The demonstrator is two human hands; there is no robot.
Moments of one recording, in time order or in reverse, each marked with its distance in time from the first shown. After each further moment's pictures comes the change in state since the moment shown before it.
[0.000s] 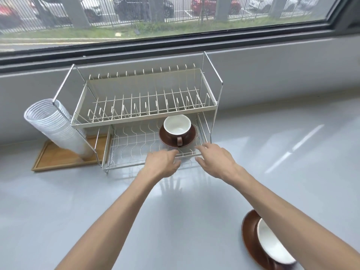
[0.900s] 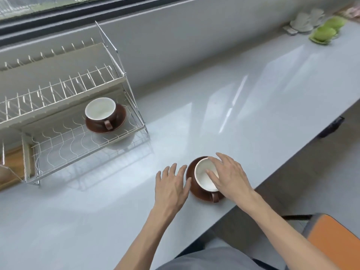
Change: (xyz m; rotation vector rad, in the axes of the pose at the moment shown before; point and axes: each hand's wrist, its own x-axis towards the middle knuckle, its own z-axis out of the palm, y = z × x) left_hand -0.109 0.163 0.140 -0.065 0.093 0.335; right_hand -0.236 0.108 0.084 0.139 0.177 0.474
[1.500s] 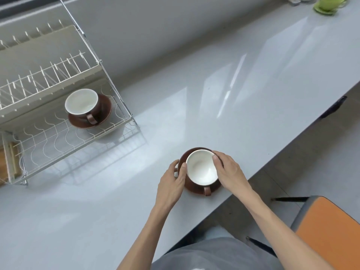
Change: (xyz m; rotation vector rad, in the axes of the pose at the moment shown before) left_hand 0.006 0.027 0.011 -0.844 -0.178 -0.389; right_hand 0.000 0.033 0.017 0.607 -0.069 0.261
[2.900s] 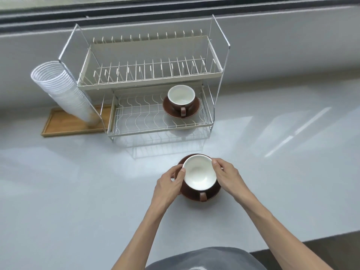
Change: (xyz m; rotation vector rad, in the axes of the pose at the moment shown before) left_hand -0.039 -0.079 -0.137 -0.394 0.351 -0.107; right_hand 0.012 -0.146 0.107 0.015 -0.342 -0.225
